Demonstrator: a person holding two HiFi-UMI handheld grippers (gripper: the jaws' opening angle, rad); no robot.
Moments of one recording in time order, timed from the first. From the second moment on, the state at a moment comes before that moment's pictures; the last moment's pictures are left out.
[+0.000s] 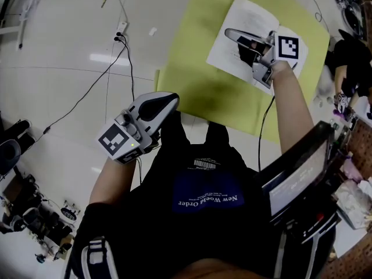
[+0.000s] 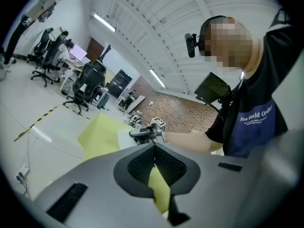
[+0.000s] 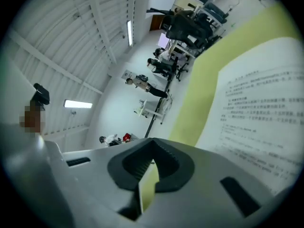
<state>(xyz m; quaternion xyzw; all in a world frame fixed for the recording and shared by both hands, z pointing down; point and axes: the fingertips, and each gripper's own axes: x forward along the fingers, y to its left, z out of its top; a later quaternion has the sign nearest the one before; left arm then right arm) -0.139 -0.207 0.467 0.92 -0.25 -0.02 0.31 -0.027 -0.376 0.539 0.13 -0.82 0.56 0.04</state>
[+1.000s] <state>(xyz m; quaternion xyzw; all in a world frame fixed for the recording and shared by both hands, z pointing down) -0.105 -0.218 0.423 0.94 -0.22 -0.01 0.27 0.023 -0.341 0.439 0.15 -0.86 0.49 -0.06</state>
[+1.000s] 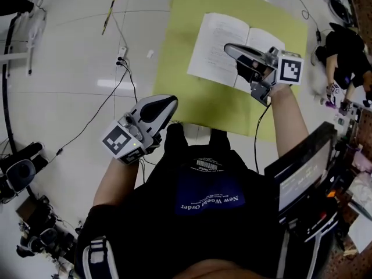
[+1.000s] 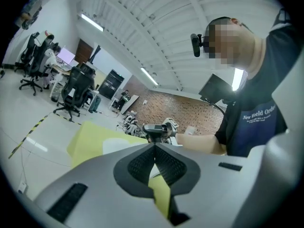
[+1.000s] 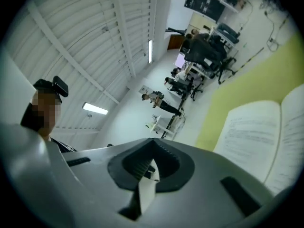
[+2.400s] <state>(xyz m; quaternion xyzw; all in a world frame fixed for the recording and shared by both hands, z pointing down) 0.010 -0.190 0.248 0.97 -0.18 -0.02 0.15 0.259 -0.129 0.246 0.58 -0.81 0.11 0.00</state>
